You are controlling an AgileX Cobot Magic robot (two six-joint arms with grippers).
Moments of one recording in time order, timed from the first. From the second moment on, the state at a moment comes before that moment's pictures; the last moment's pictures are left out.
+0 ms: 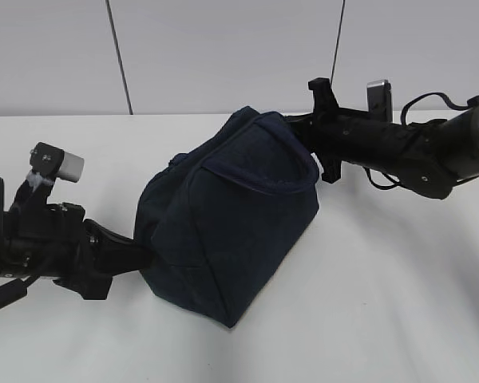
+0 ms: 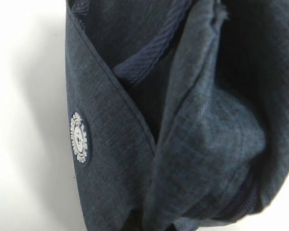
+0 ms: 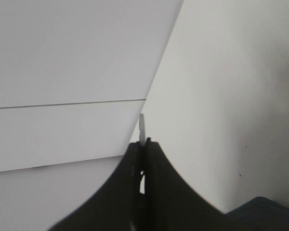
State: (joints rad) left arm -0.19 1.67 -0.57 -1.73 0.75 2.04; right arm 0.18 2.12 -1.18 -0.58 -0.67 1.83
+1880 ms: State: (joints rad) left arm -0.19 1.02 -0.56 -1.11 0.53 1.31; right arm 0.06 1.53 -1.16 -1.84 -1.13 2.23
